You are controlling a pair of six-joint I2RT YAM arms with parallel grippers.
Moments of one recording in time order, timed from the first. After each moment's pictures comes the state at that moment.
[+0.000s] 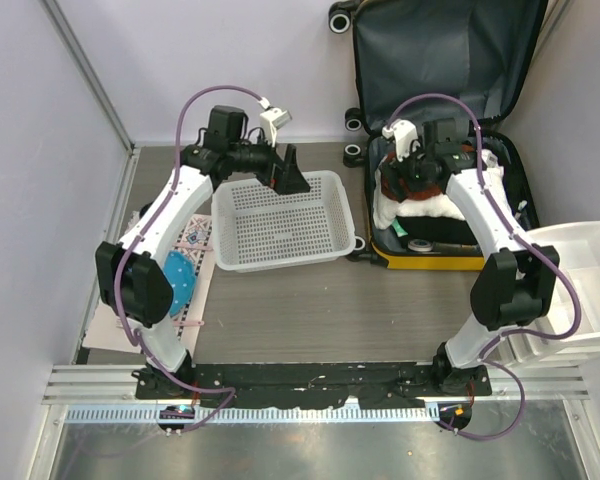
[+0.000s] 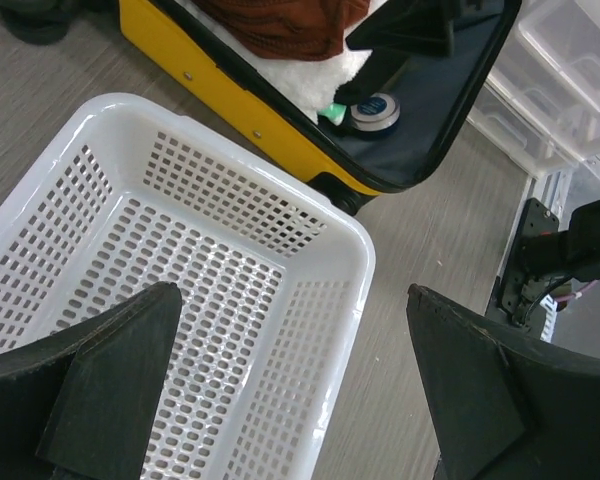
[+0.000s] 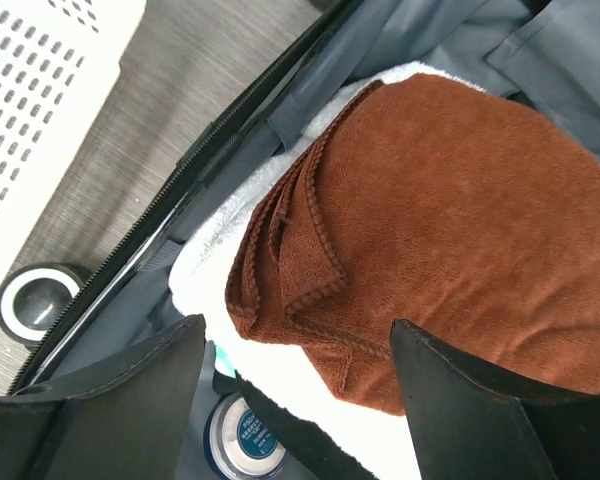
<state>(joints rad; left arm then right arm) -0.37 1.75 1.73 -0.56 0.78 0.01 0.12 1.64 1.52 -0.67 -0.19 -0.51</state>
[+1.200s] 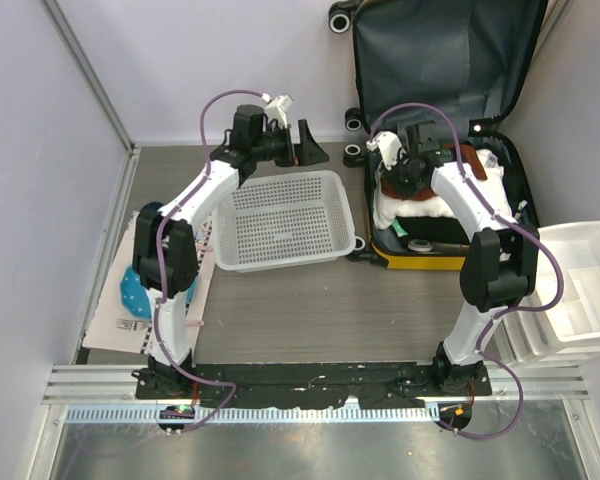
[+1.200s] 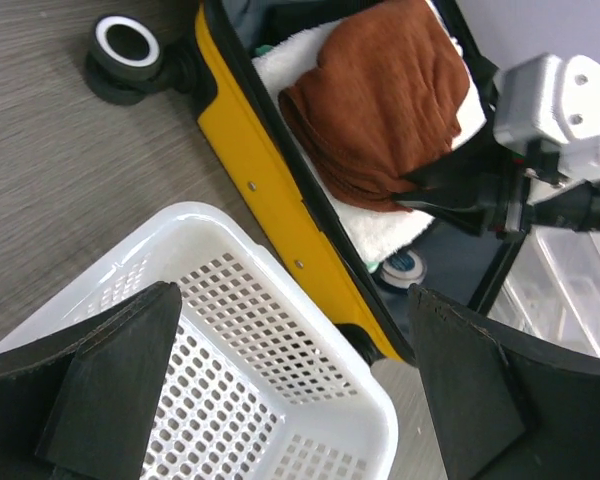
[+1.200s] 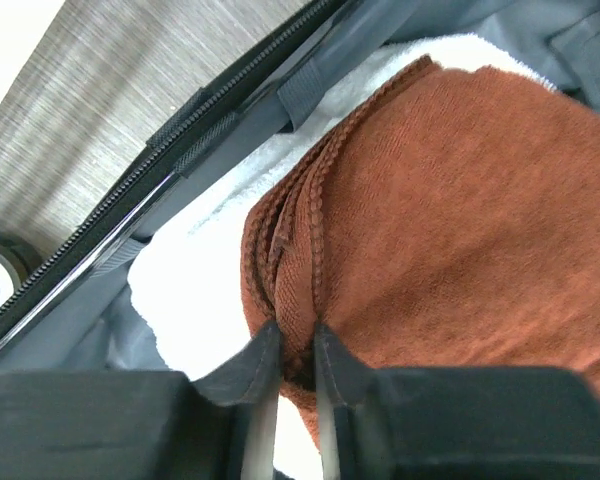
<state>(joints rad) -0.38 2.03 1.80 -0.14 0.65 -0.45 0.17 1.80 1.56 -0.71 -0.12 -0.65</state>
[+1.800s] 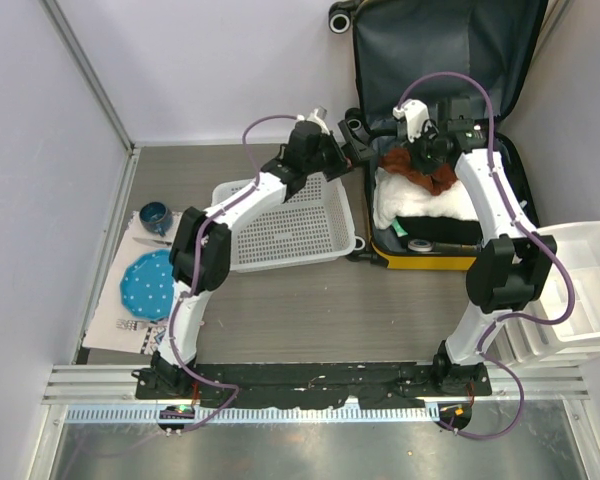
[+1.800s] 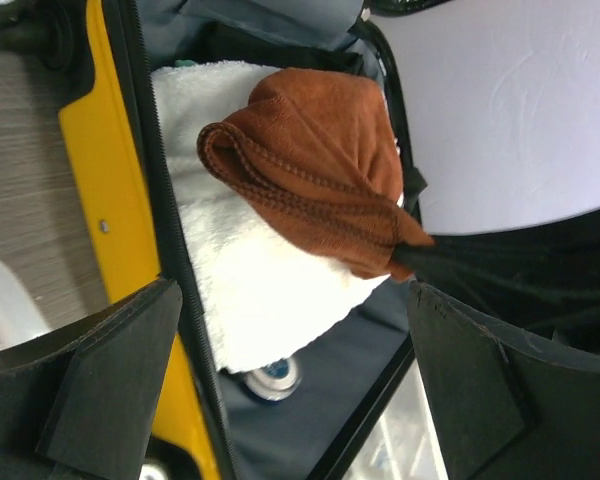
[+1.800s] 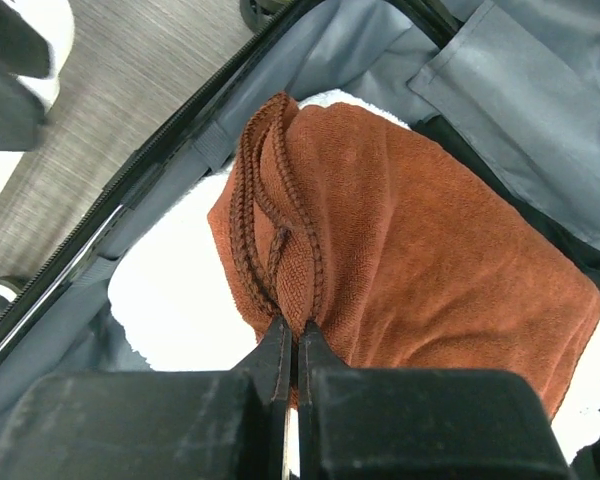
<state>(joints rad) -0.60 2.20 1.92 0.00 0.28 -0.94 0.07 1.78 1.77 -0.79 -0.20 -0.59</state>
